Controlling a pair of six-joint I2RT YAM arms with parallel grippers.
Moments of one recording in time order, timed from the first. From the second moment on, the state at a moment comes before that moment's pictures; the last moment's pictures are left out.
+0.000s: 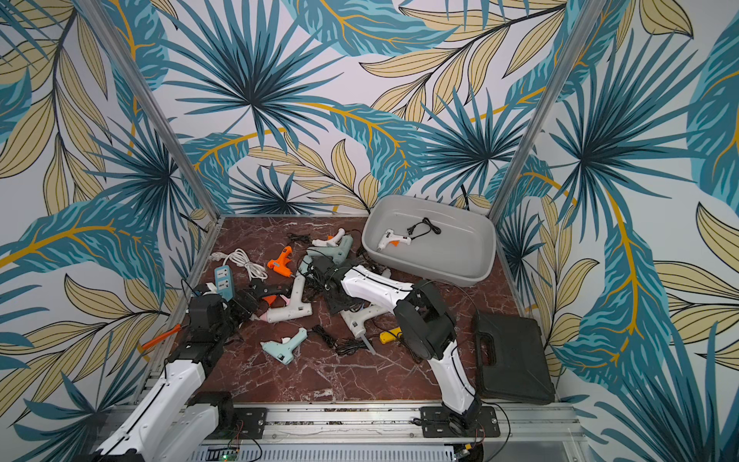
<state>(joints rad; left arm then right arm) 0.02 0.83 0.37 -0.09 -0.02 -0.77 0.81 2.13 1.69 -0.95 0.20 0.39</state>
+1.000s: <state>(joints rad) 0.02 0.85 0.37 -0.07 0.00 -0.77 0.83 2.20 1.78 -0.97 0.20 0.35</state>
